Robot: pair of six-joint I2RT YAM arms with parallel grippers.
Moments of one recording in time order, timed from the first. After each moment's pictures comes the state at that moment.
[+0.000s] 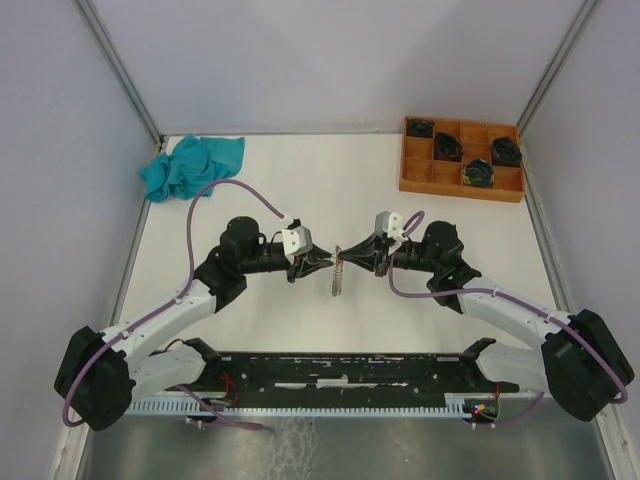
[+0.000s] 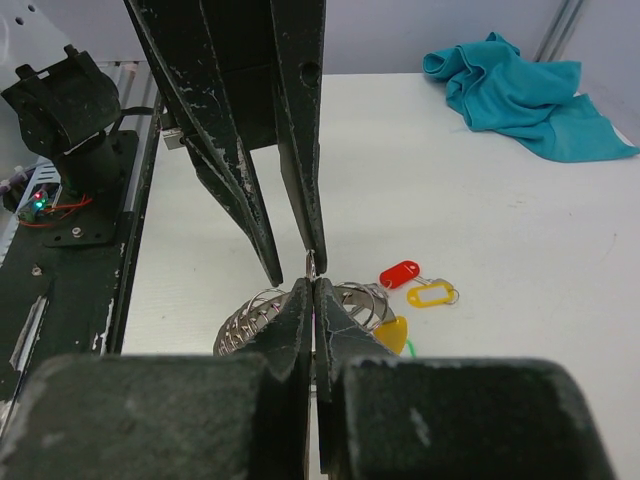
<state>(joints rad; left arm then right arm) -0.63 1.05 0.61 0.24 0.73 0.26 0.60 1.16 0.52 0.66 -0.81 -0.07</state>
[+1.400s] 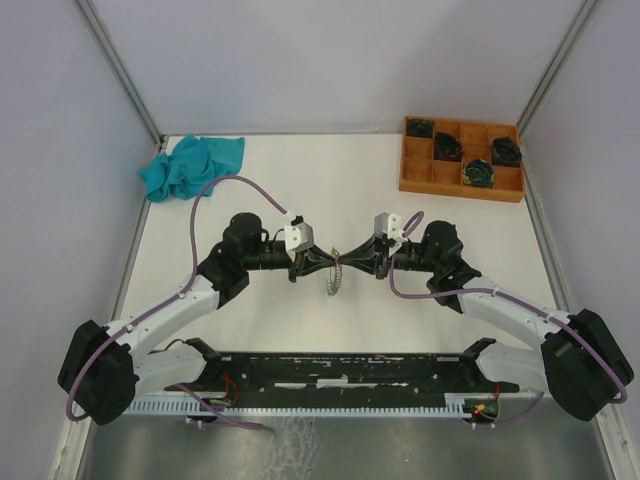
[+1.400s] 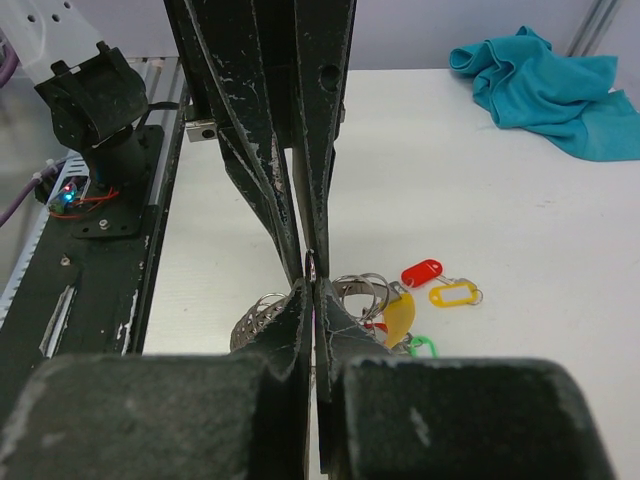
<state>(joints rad) -0.62 1.10 0.64 0.24 0.81 0.22 0.60 1.16 0.52 0.65 -0.86 -0.05</state>
